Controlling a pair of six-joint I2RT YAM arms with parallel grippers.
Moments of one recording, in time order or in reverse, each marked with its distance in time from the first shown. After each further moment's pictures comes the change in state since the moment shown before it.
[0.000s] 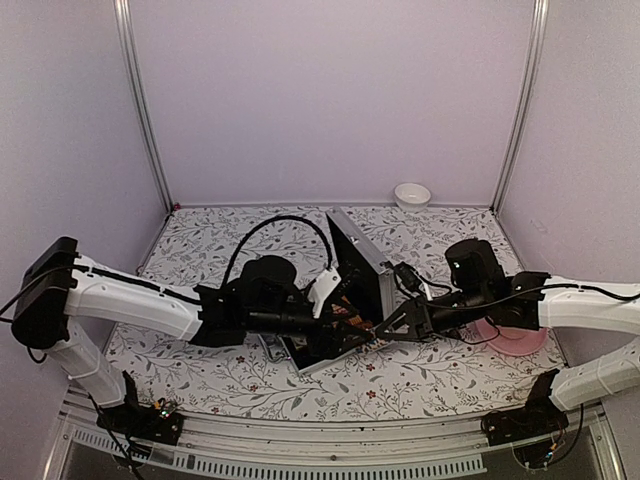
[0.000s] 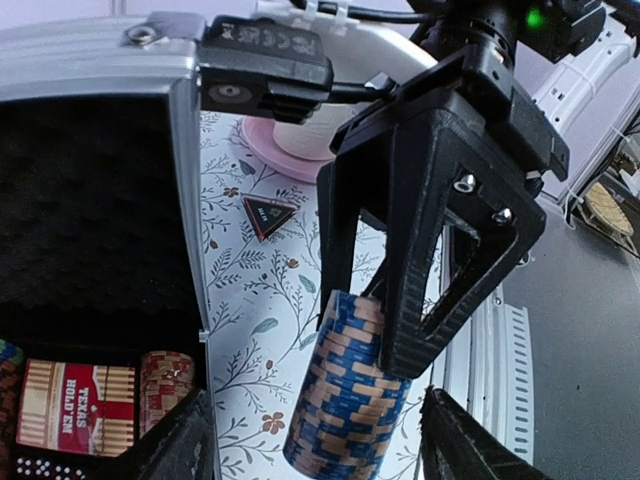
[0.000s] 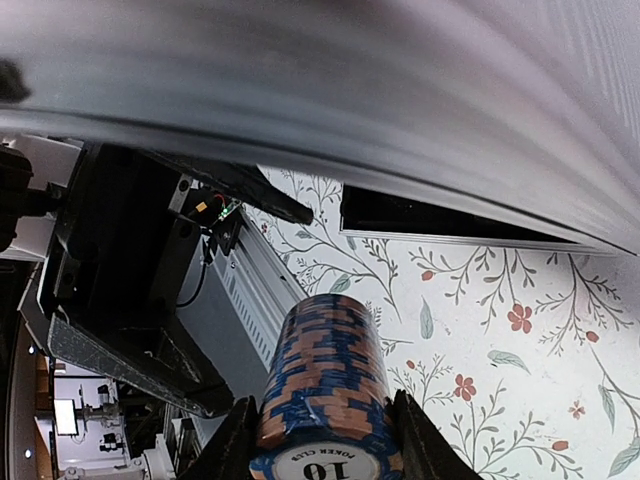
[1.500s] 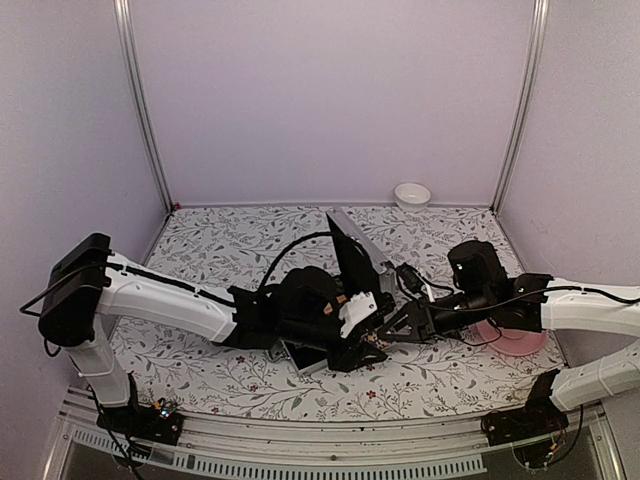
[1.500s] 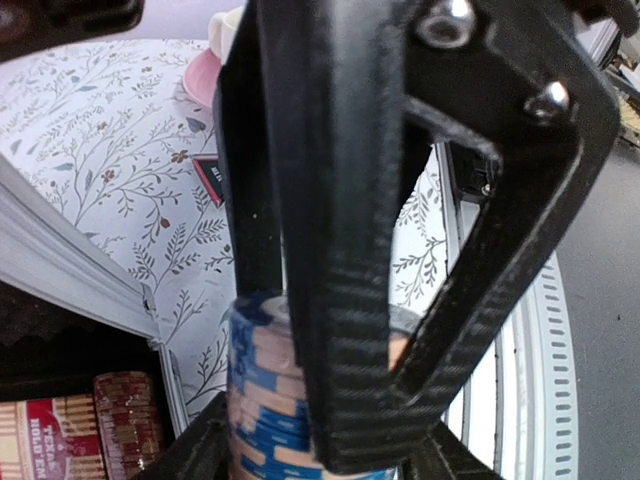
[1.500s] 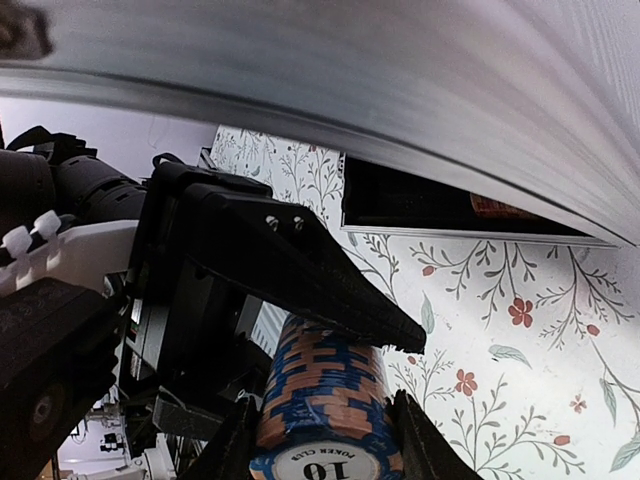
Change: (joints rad) left arm -0.058 0.182 0.183 -0.173 0.031 0.201; right arm 0.002 -0.025 -0.018 0.003 0.001 0.006
